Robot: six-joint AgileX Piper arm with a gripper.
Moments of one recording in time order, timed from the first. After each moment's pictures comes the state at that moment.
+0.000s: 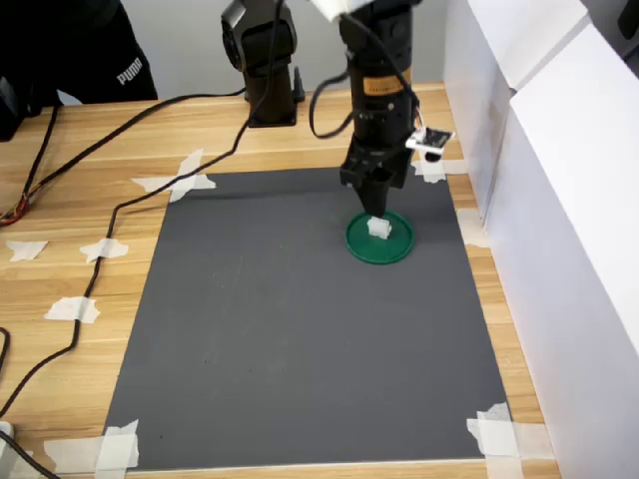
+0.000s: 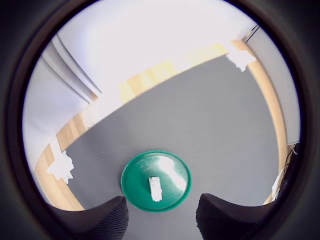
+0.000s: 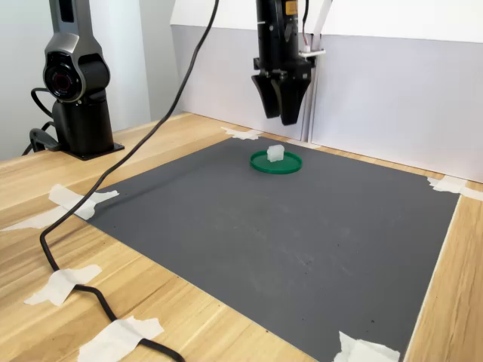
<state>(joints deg) 31.5 87.8 -65.8 -1.8 50.5 -28.3</state>
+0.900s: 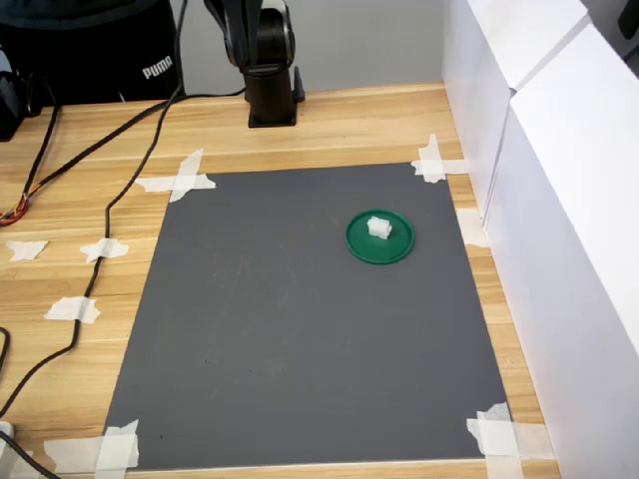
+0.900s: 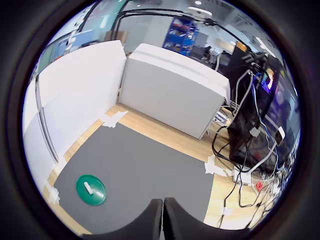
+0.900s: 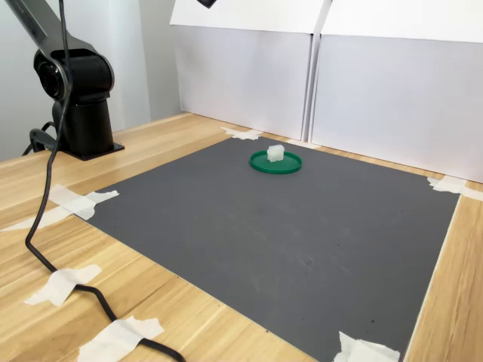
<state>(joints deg) 3.9 41.6 -41.9 6.2 32.9 -28.2</state>
